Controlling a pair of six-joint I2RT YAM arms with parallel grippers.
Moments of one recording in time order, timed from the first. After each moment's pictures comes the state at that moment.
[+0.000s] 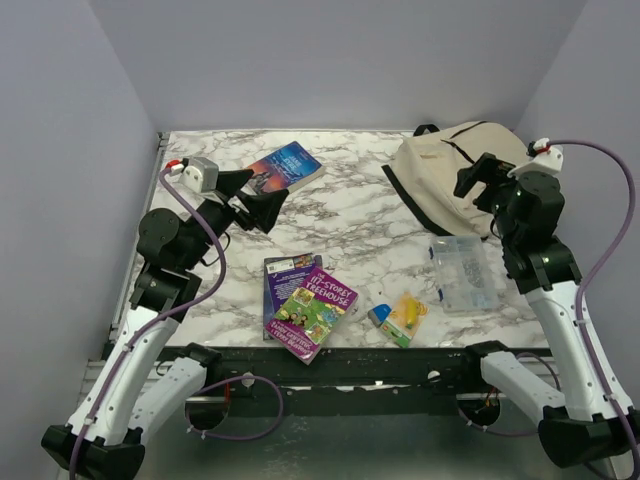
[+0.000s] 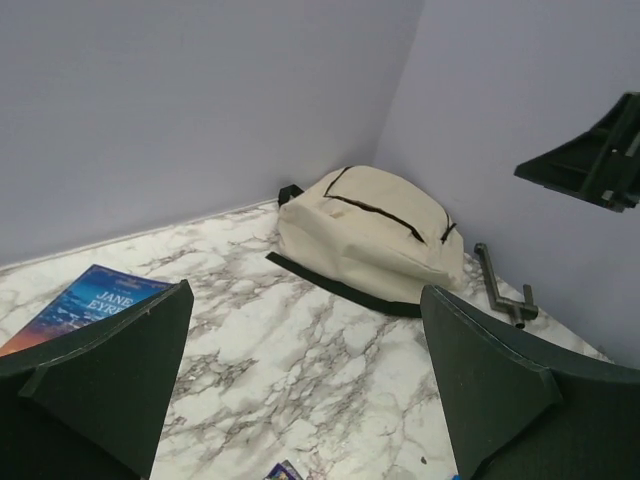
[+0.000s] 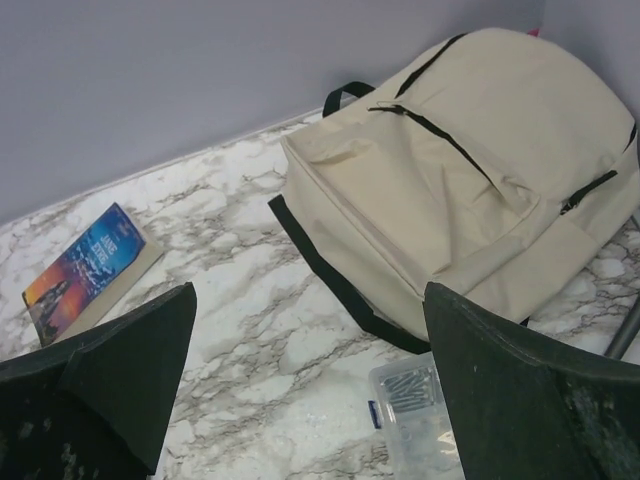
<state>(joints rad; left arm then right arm) -0.33 0.76 0.89 0.10 0.32 -0.28 0.17 0.88 1.07 -0.36 0.27 0.33</state>
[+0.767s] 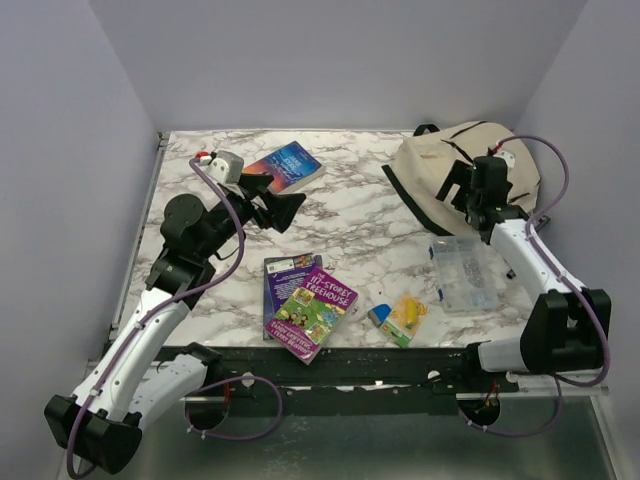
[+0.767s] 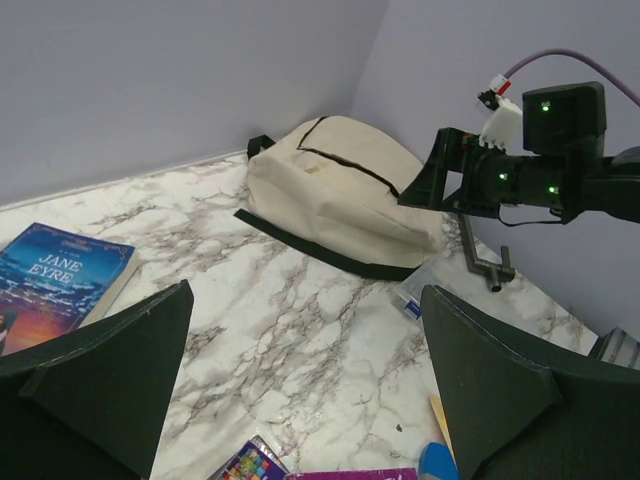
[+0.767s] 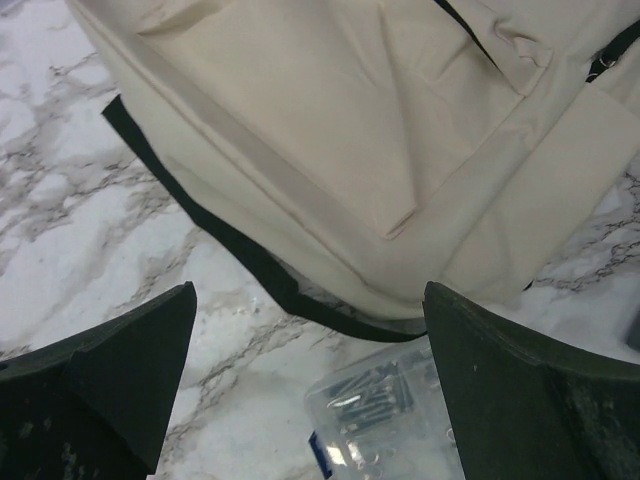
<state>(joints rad) -0.41 0.86 0.89 0.10 0.32 -0.30 0.09 1.34 0.99 -0.23 0.25 0.41</state>
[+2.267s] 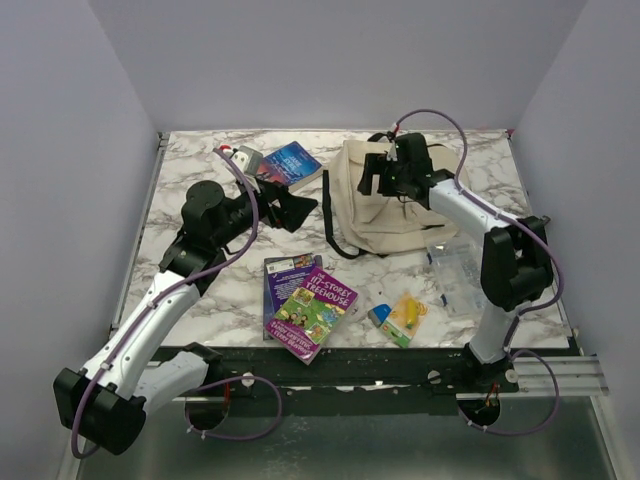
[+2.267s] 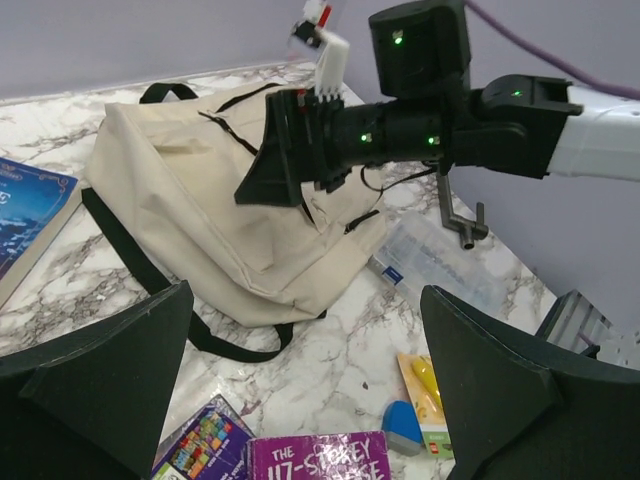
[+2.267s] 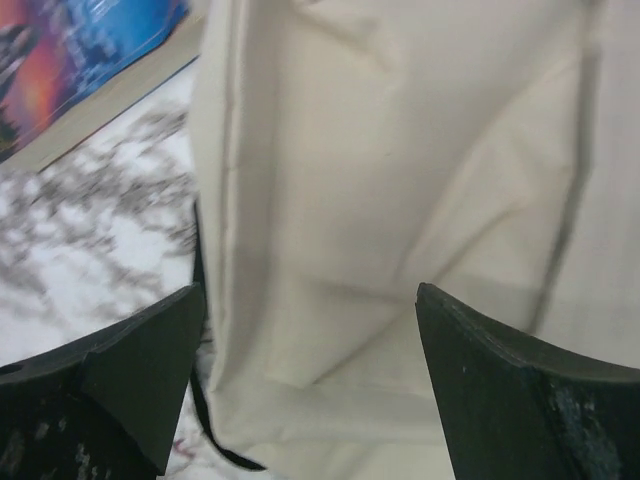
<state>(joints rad) -0.43 0.98 0.91 0.04 0.38 -0.37 0.37 1.86 1.39 -0.21 -0.20 0.33</state>
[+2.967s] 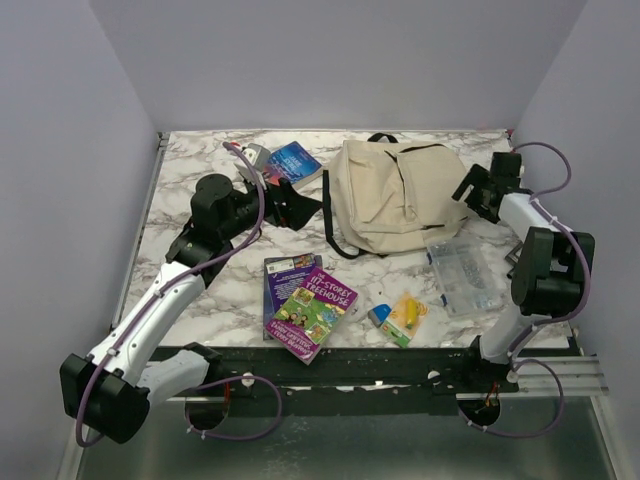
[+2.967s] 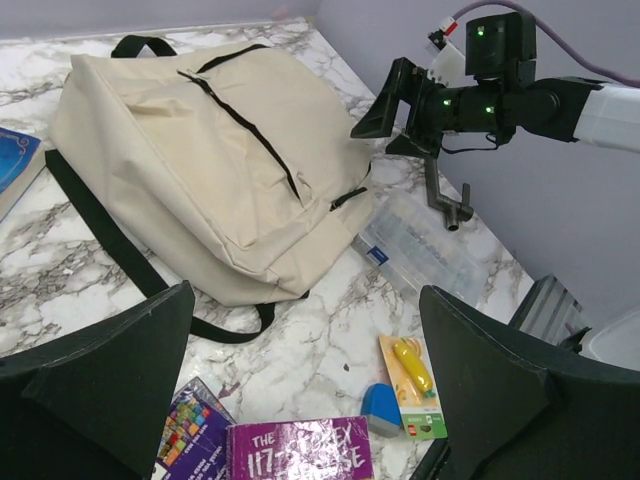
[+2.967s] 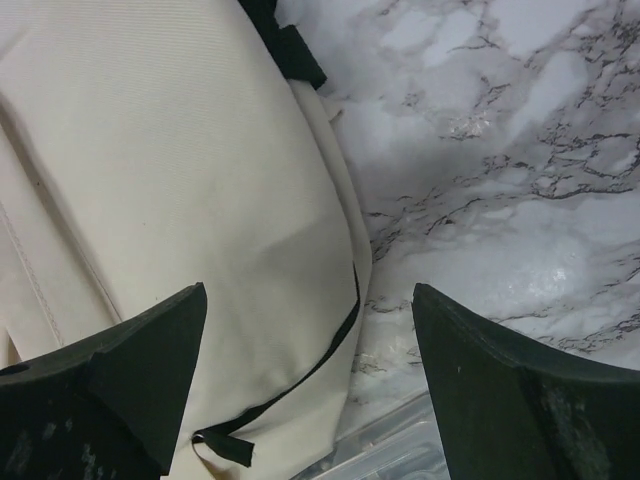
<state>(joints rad) -0.43 1.05 0.94 0.01 0.41 -0.42 -0.11 1.74 1.18 -0.26 0.08 0.41</state>
